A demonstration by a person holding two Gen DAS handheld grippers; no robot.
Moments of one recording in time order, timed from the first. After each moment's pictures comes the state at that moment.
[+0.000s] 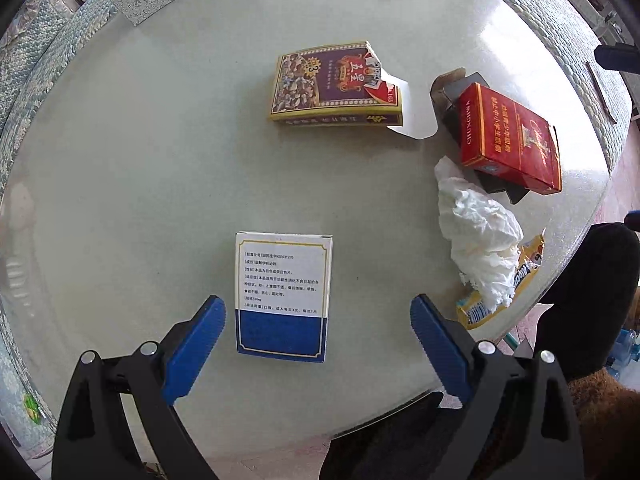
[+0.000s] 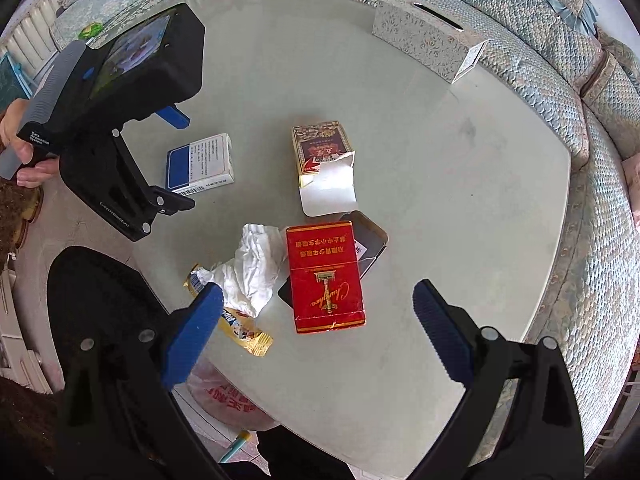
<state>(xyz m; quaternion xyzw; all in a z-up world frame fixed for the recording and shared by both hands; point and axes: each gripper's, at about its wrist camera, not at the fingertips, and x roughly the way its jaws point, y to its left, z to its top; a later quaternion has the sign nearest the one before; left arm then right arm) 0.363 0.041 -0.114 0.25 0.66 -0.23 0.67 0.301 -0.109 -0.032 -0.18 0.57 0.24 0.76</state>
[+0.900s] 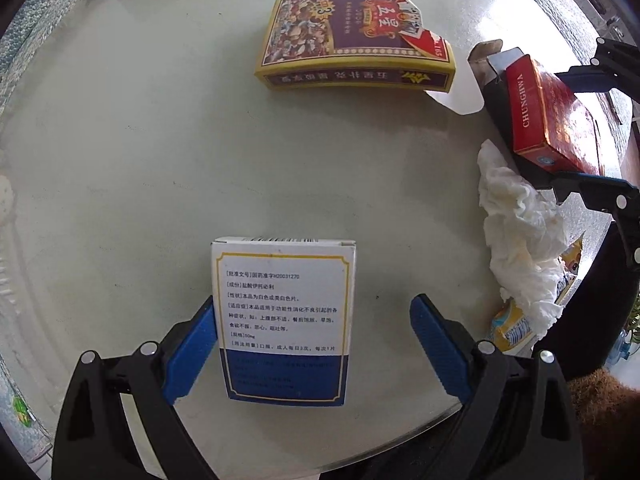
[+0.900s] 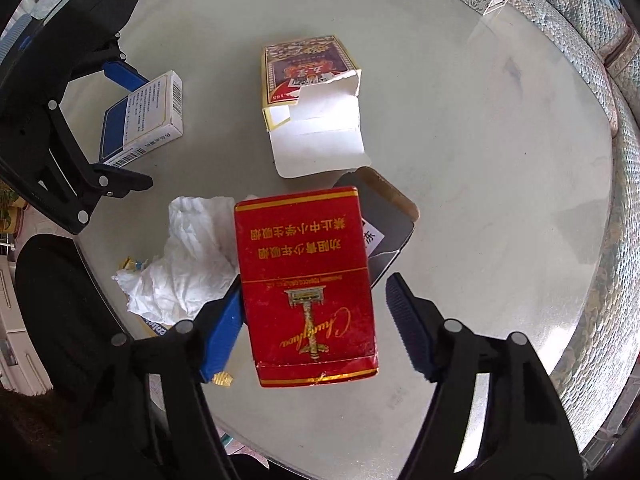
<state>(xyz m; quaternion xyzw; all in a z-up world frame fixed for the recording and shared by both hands) 0.388 0.064 -0.169 0.24 0.68 -0.24 0.65 0.331 -0.108 -0.113 -0.19 0.63 0.23 0.72</state>
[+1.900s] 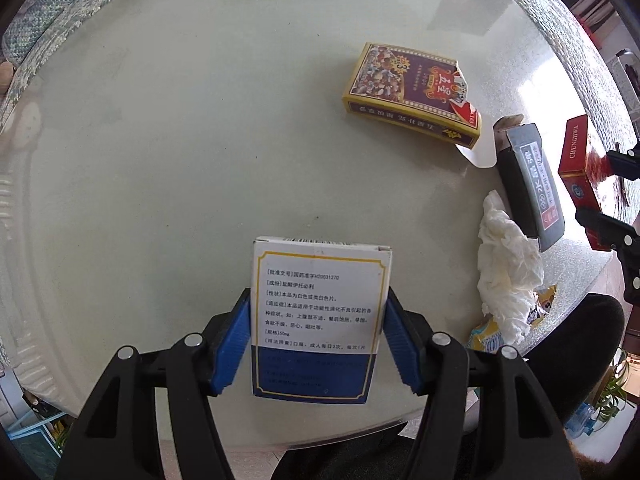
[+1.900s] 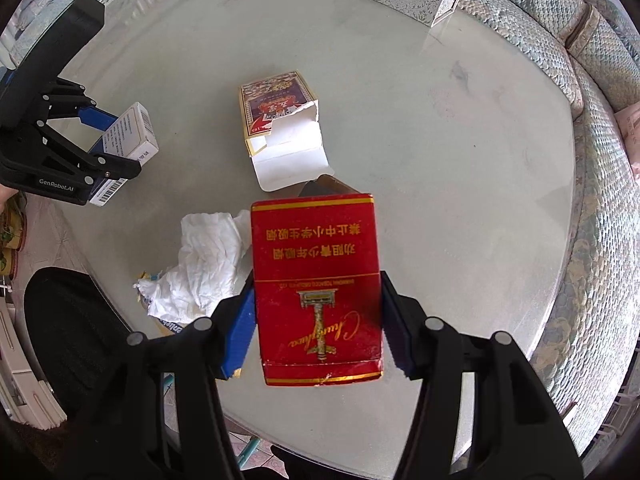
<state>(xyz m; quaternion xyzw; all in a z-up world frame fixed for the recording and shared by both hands) 0.373 0.128 -0.120 0.14 0.68 -0.16 0.70 0.306 -0.126 -0.065 -0.15 0.60 0.18 0.76</state>
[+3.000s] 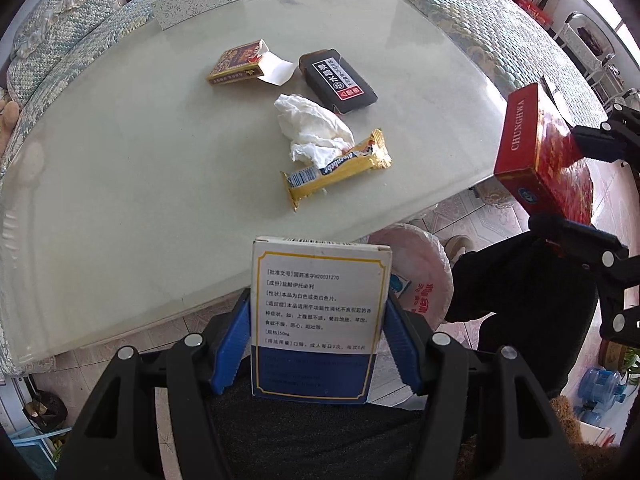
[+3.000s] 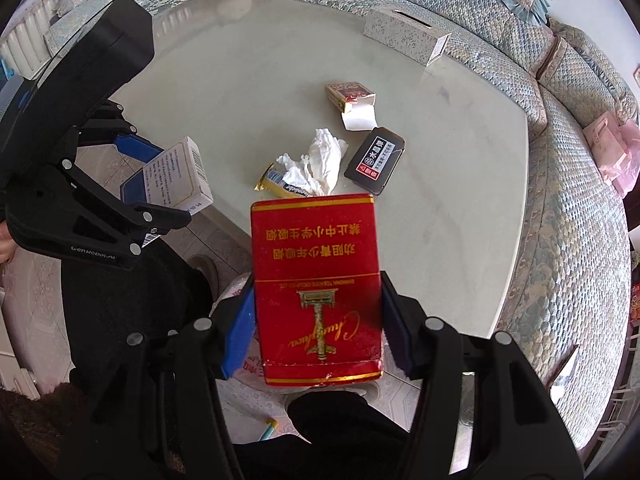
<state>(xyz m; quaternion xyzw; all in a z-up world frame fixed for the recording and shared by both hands) 0.157 0.024 -0.056 0.18 0.61 -0.21 0.74 0.098 -0.112 -0.004 -0.17 0.52 0.18 0.81</state>
